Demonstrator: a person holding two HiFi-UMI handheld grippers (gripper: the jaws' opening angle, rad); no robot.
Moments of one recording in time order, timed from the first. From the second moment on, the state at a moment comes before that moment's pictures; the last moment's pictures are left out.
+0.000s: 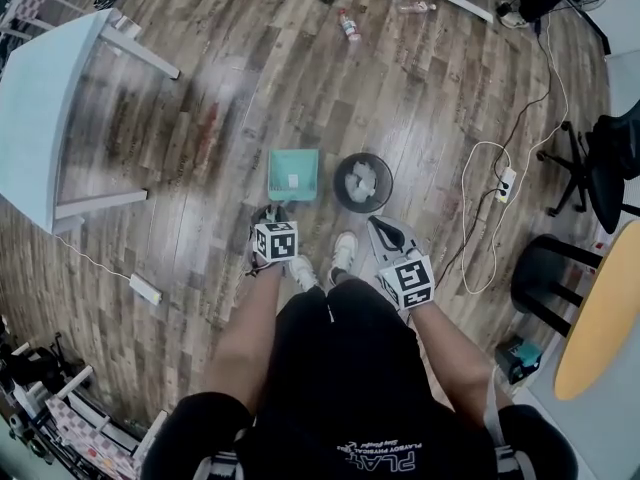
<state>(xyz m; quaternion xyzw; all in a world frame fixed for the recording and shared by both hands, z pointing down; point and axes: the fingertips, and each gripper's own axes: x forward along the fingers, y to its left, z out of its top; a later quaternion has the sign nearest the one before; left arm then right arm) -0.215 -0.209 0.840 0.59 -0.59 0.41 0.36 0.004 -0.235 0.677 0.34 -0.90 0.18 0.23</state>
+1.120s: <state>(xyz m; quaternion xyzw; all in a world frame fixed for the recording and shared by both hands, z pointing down) -0.219 -0.198 0.663 0.69 -0.63 0.21 0.30 -0.037 -0.226 0.612 0.36 -0.91 0.11 0.17</state>
